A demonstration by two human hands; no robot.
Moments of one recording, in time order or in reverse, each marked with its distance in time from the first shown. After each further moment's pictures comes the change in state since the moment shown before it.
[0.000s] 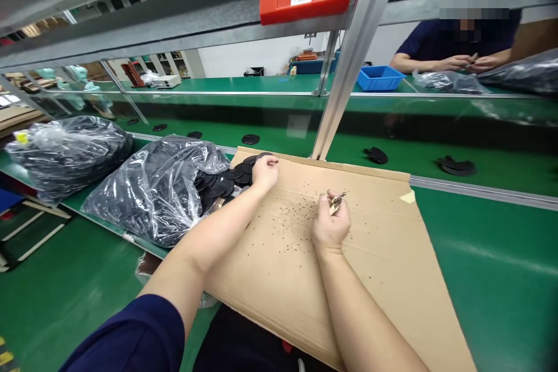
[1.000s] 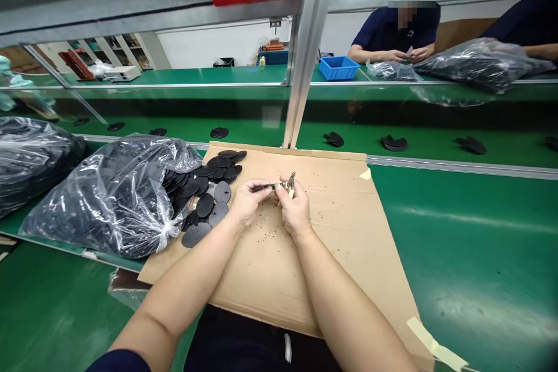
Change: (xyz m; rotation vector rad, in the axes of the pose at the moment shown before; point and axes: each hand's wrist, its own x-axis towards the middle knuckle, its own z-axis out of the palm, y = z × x) left_hand -0.106 0.015 -0.010 -0.831 -0.321 -0.228; right_hand -0.005 -0.006 0.002 0.196 -0.373 0.133
